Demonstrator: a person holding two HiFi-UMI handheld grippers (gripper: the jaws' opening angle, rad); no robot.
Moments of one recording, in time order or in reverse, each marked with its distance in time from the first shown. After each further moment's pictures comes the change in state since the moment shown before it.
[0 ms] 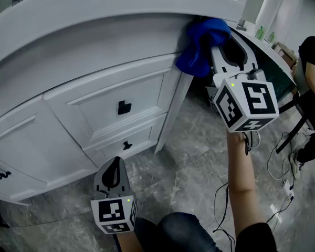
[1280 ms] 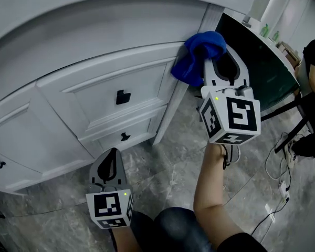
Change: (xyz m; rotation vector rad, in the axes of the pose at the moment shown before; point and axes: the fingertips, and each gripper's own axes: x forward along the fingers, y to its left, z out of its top) left arm 0.001 -0.001 0.001 0.004 0.003 0.017; right arm -0.022 0.020 -0.047 0.025 0.075 -0.089
